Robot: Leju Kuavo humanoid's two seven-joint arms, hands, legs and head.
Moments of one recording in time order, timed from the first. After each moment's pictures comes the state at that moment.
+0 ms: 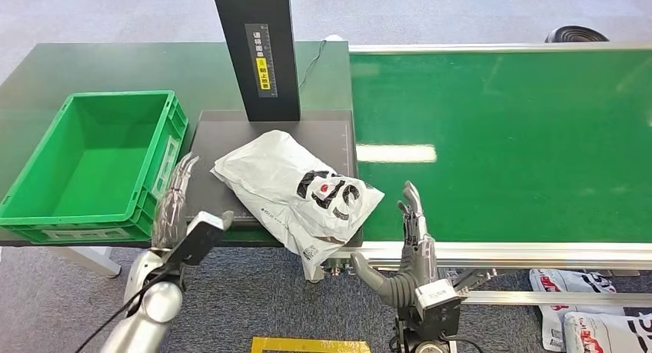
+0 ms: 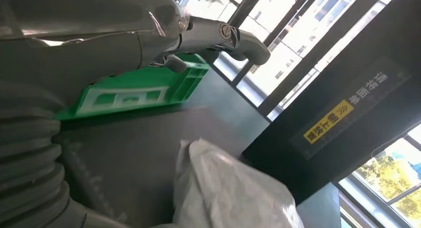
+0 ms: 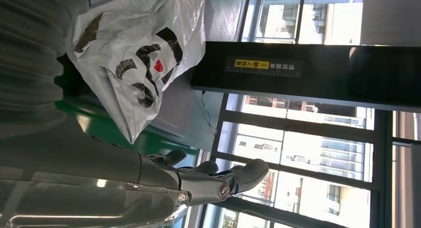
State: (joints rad) left arm -0.29 -0.02 -0.22 -1.16 -0.68 0.28 -0.43; right arm 0.11 0.14 0.33 -1.52 0.33 -0.35 -0.68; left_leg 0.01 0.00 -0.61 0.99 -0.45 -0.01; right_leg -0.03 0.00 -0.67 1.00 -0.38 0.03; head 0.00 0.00
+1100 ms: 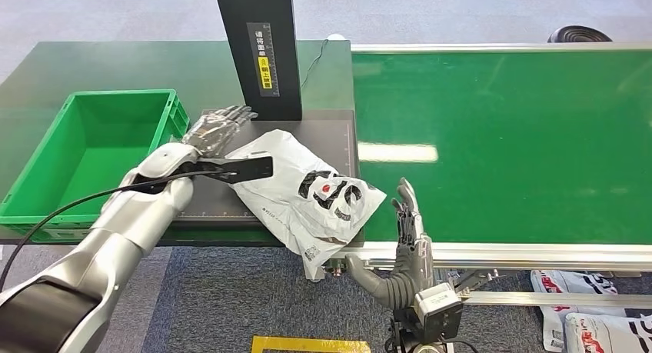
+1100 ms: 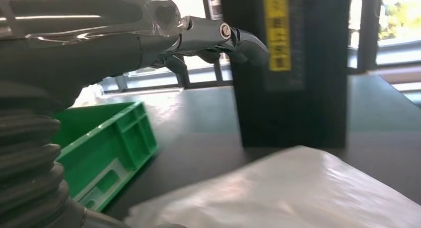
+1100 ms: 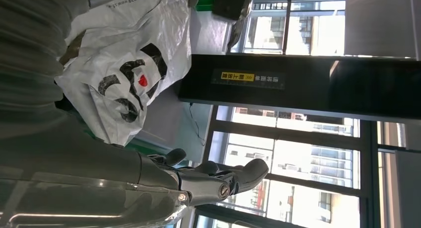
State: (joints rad) left arm -0.98 0.00 -0.53 -0.52 -1.07 -0.11 -0.30; right arm 0.12 0.18 0.32 -1.56 0.35 -0.29 -0.69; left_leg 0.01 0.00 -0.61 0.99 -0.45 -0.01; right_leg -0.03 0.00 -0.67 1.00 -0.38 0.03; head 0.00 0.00
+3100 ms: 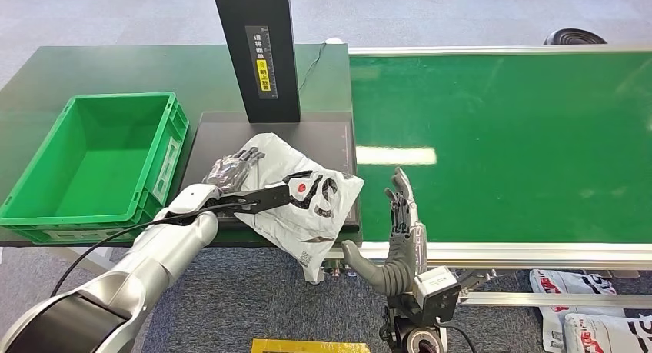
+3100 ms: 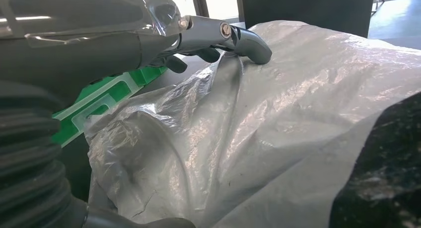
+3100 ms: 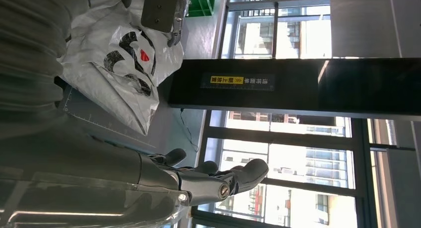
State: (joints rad) left arm -0.89 -0.08 -0.52 -0.29 -1.03 -0.03 -0.17; right arm 0.06 0.20 0.32 -1.50 0.30 -0.26 -0.69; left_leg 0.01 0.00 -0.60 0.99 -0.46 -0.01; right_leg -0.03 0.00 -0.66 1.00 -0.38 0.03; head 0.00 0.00
